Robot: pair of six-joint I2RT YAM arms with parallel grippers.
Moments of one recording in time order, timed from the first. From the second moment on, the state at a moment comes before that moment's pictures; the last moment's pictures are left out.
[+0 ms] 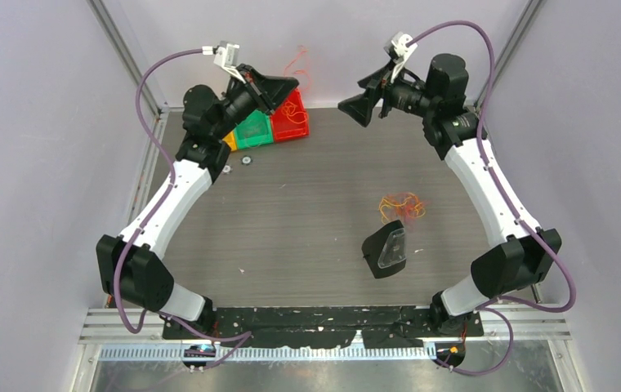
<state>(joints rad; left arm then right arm) -0.34 1.47 1.38 0.42 0.49 -0.60 0.26 1.53 1.61 -0.17 -0.74 0.00</state>
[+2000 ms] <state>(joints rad) -0.42 1.43 1.34 0.44 0.37 -1.00 0.60 1.58 1.45 0.23 -0.47 -0.25</state>
